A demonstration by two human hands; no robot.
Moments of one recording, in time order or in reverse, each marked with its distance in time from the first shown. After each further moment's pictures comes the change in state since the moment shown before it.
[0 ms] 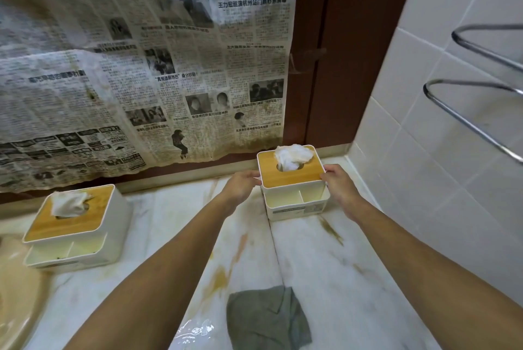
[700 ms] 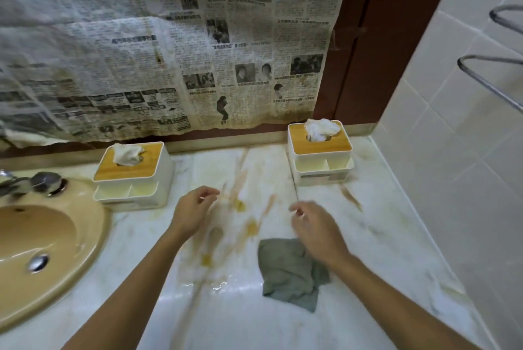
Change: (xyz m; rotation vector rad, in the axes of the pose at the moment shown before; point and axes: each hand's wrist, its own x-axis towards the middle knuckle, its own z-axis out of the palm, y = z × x) left_hand -0.143 -0.145 -0.107 0.222 0.333 0.168; right_hand -0.182 0.060 0.075 -0.530 -0.192 -0.529
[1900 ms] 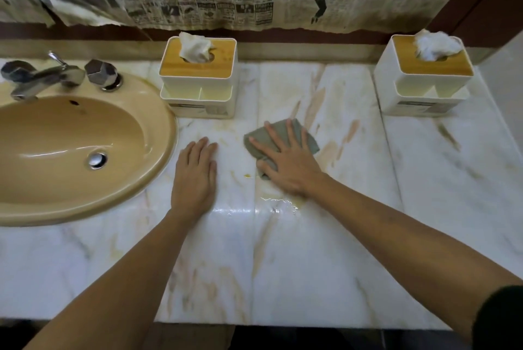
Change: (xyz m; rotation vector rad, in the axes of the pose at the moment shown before) left_hand -0.090 -0.186 -0.064 0.579 0.180 0.129; right_hand 0.034 -0.102 0.205 -0.654 -0.372 -0.359
